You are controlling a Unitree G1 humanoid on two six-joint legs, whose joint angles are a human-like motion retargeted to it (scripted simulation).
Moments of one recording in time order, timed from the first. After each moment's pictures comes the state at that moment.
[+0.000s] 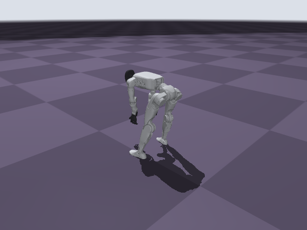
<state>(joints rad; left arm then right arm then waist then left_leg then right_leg) -1.64 0.19 -0.79 1.24 -1.30 -0.17 0.33 -1.39 -0.15 1.40 1.13 -1.97 -1.61 1.61 -0.02 -0.02 0.52 -1.34 0.14 0.12 -0.01 0.30 -0.26 -1.43 -0.19 -0.29 0.10 0.43 0.26</state>
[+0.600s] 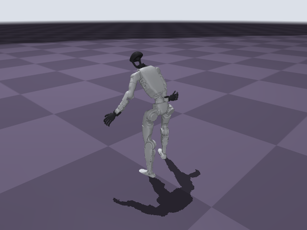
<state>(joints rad) -0.41 0.68 0.02 1.05 -0.48 -0.15 0.34 -0.34 -0.43 0.55 1.06 -1.97 -1.61 1.61 0.15 -0.07 0.44 -0.22 0.14 0.25 0.06 -0.14 -0.23 -0.56 -0.23 -0.40 0.20 0.08 0.26</state>
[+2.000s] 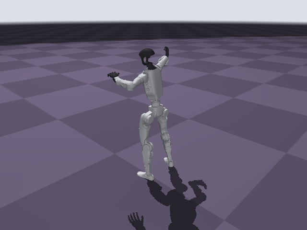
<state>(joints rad) -0.18 1.47 0.02 -0.24 -0.06 -0.34 0.13 -0.82 -2.01 1.39 0.38 -1.97 -1.61 1.61 0.24 -0.09 0.09 -0.03 0.11 0.18 0.07 -0.14 -0.18 -0.07 -0.27 -0.47 0.18 -0.03 0.26</state>
